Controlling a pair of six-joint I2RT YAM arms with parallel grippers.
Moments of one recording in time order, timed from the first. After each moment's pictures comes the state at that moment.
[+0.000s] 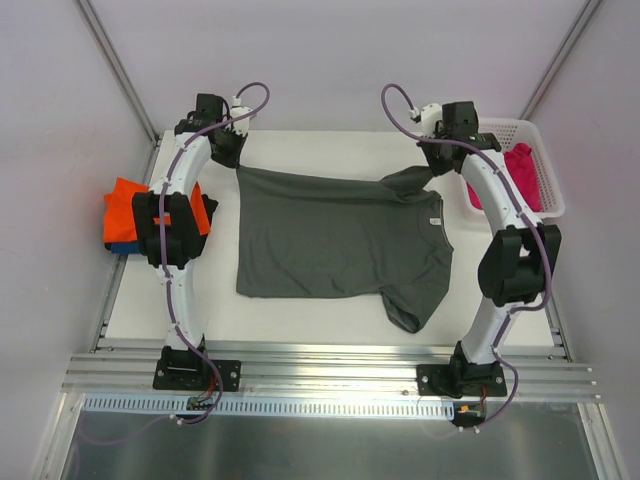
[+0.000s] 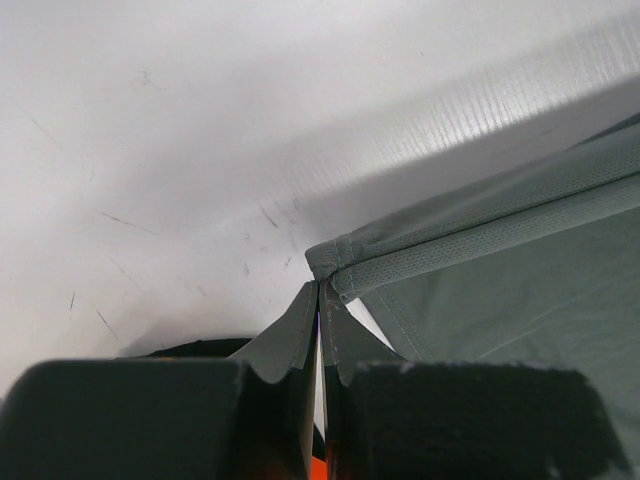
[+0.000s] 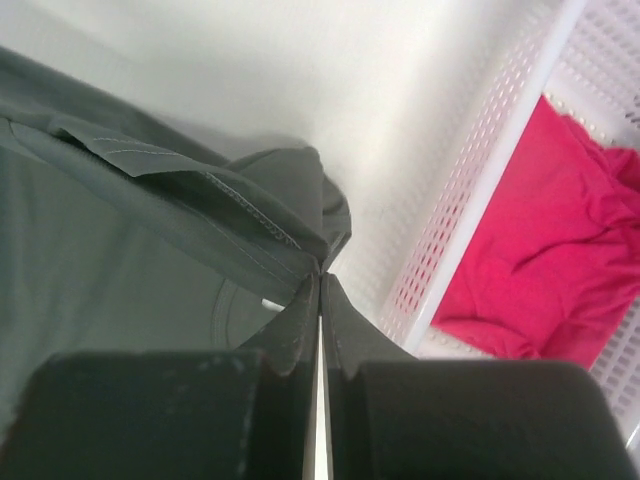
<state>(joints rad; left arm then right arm) -0.05 2.17 2.03 -0.78 0.23 0.38 0.15 1.83 1.74 -0.72 0.01 -0.42</state>
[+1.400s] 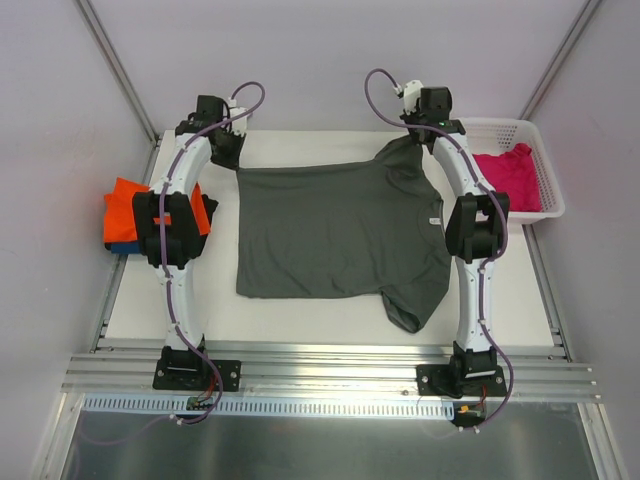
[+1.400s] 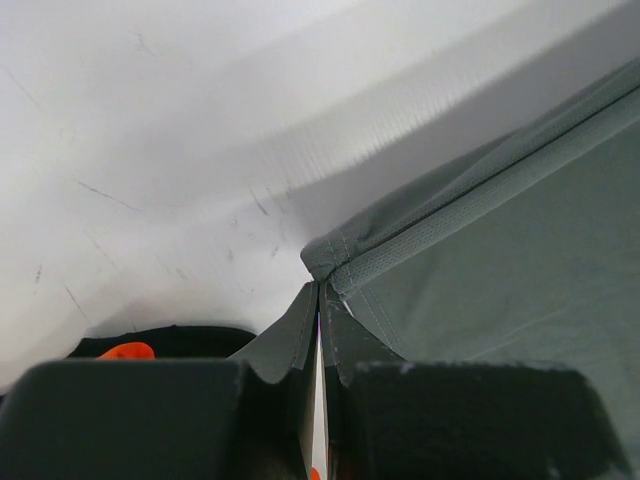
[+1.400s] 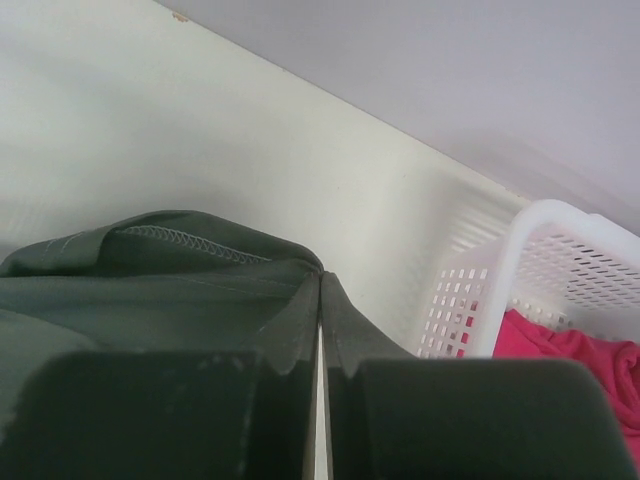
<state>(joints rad) -0.05 2.17 2.00 -0.78 0.20 0.28 0.16 2.40 2.30 -0.50 0.07 -0.43</state>
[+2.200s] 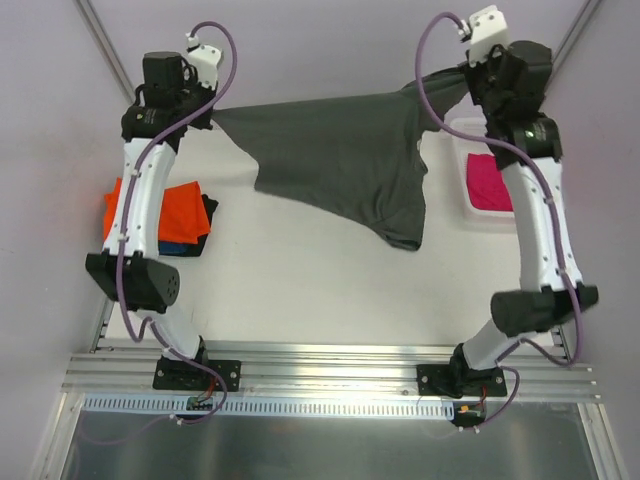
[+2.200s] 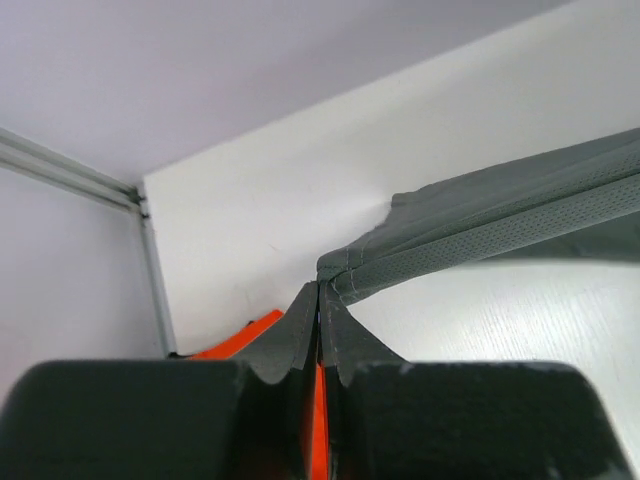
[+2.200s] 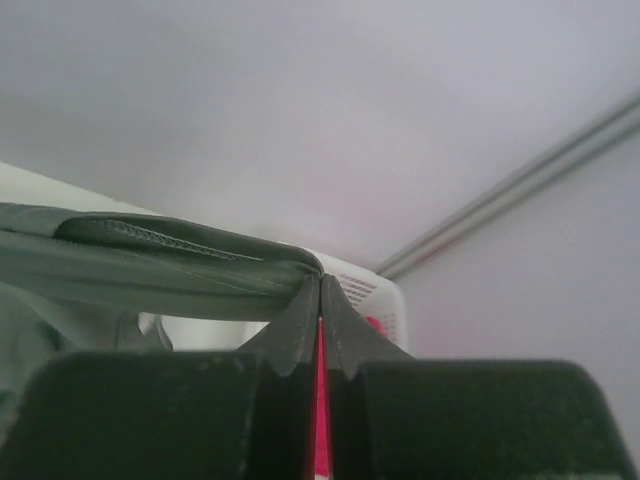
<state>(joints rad) -0.06 1.81 2.09 -0.78 0.10 0.28 0.17 1.71 2.12 -0.53 0.16 -0.50</state>
